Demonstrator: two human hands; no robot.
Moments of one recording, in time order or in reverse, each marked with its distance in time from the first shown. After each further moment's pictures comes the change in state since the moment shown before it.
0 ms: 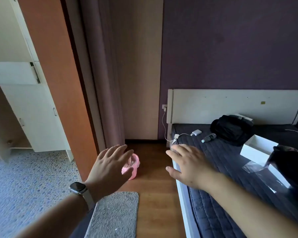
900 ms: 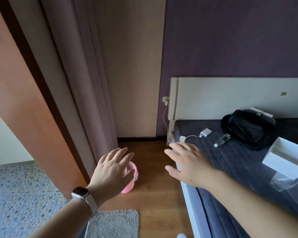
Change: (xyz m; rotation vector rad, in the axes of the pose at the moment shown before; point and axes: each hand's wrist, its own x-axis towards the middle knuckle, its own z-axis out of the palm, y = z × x) left_hand 0.294 -0.180 0.216 -0.113 -0.125 0.006; right_hand 0.323 0.126 0.184 0.034 -0.187 0.077
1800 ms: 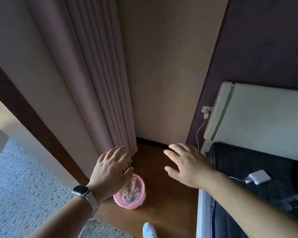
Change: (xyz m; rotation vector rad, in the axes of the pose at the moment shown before) left_hand 0.302 -0.075 0.139 0.088 -0.062 -0.391; right_hand 0.350 0.224 0.126 0.126 -0.092 -0.365
